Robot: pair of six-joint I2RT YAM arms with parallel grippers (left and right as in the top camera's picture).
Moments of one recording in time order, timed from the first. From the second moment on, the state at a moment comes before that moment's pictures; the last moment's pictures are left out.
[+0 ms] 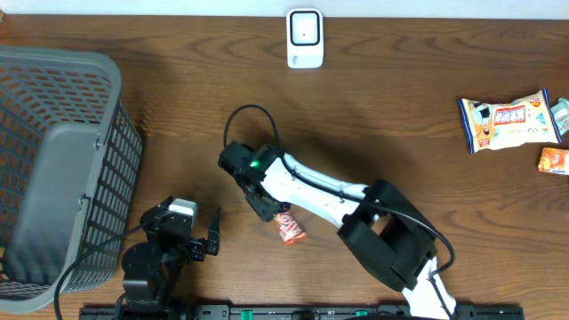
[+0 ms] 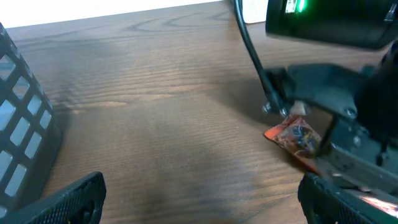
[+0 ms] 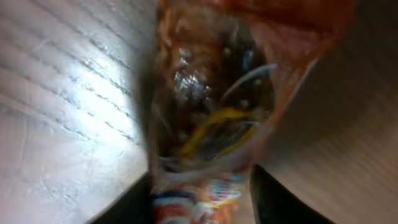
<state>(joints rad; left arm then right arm) -0.06 0.01 0.15 -0.53 0.17 0.10 0.93 2.15 1.55 -1.00 0.08 0.29</state>
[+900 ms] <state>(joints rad) -0.06 0.01 0.15 -0.53 0.17 0.10 0.19 2.20 1.54 -1.17 -0.87 -0.41</state>
